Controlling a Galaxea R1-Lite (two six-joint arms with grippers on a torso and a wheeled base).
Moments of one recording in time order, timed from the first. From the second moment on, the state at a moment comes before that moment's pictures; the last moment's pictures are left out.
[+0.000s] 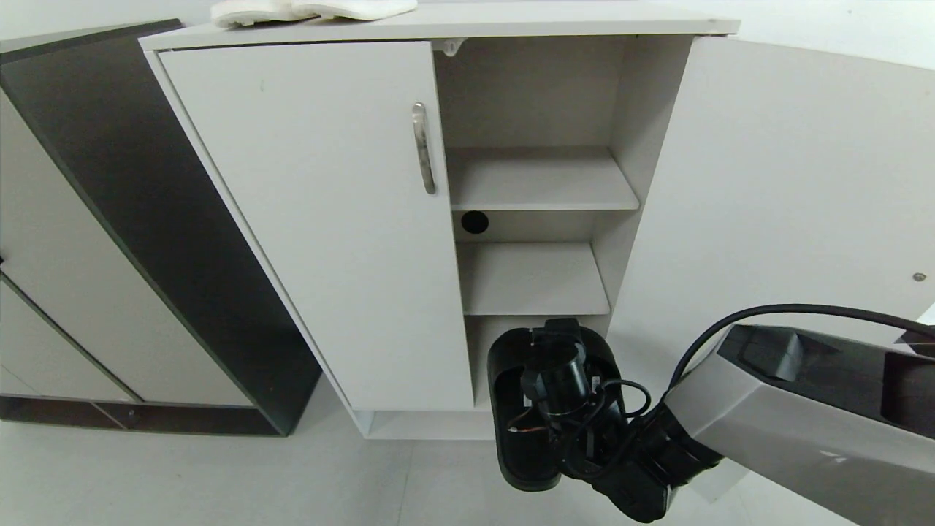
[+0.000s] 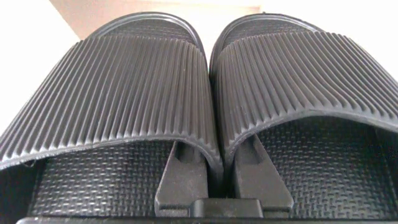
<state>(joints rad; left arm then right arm) 0.00 0.00 0.00 0.00 0.03 0.01 0.81 2.31 -1.09 -0.86 -0.76 0.28</state>
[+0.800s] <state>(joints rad) 0.00 0.00 0.00 0.00 0.03 0.01 0.81 2.39 -1.02 -1.25 -0.77 0.12</state>
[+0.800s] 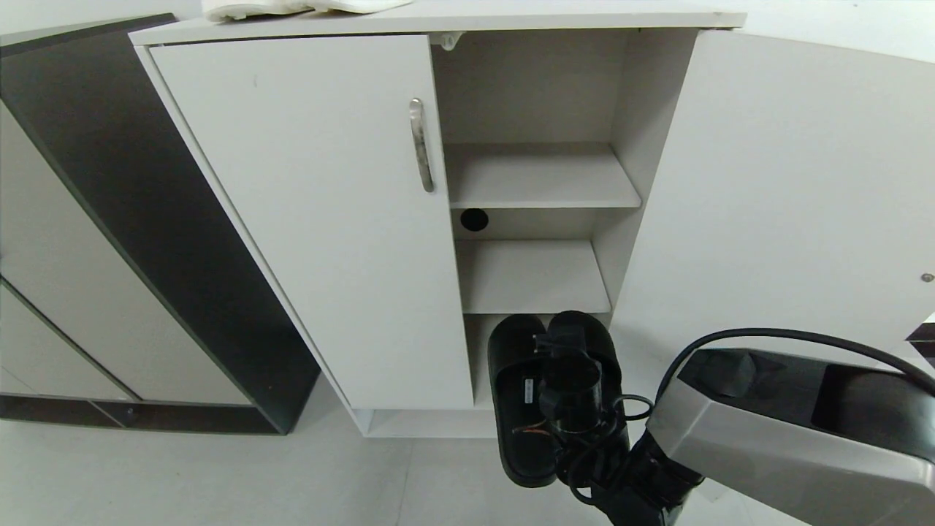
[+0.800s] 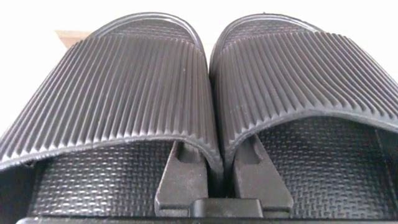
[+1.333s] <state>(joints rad) 0.00 0.00 0.00 0.00 0.03 0.01 0.80 2.40 -1.03 -1.25 -0.77 0.12</state>
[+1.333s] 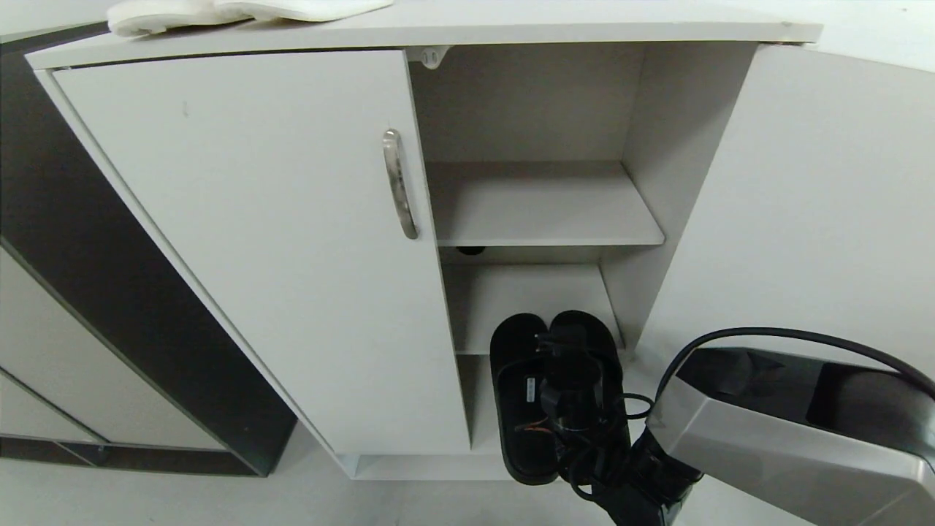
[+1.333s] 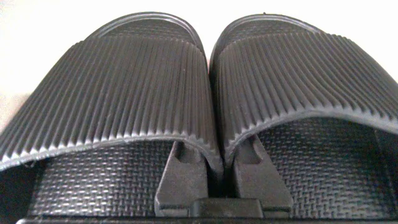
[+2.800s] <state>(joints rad) 0.00 0.00 0.00 0.00 0.03 0.02 0.66 2.62 -1.78 -0.74 -0.71 0.12</state>
